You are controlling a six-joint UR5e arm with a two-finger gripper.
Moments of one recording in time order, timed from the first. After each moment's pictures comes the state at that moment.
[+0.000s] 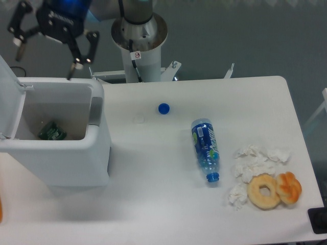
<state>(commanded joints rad) 2.24 -1.42 -1.59 -0.98 0.88 0.01</state>
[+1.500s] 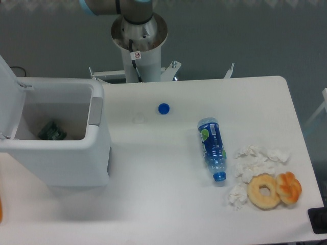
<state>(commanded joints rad) 2.02 -1.47 -1.56 -0.93 0.64 0.02</state>
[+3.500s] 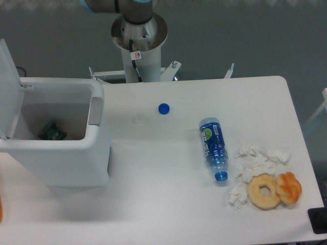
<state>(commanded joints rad) 2.01 -1.57 -1.57 -0.93 0.82 0.05</state>
